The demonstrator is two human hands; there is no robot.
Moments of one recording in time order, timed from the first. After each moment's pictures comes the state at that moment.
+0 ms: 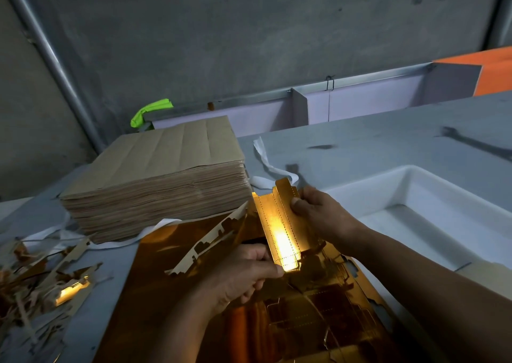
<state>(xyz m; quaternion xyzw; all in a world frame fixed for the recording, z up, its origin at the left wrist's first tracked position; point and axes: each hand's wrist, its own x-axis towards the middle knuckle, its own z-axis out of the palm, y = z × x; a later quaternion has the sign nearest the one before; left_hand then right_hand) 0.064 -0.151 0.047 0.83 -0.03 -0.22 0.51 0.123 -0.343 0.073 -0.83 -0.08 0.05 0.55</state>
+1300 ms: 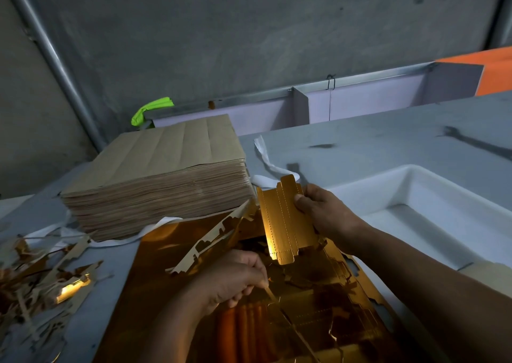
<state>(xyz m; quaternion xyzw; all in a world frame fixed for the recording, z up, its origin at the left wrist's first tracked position) 0.062 -0.138 0.051 0.85 0.01 -0.26 0.47 0.124 -0.343 0.075 -0.80 -0.05 0.07 0.59</state>
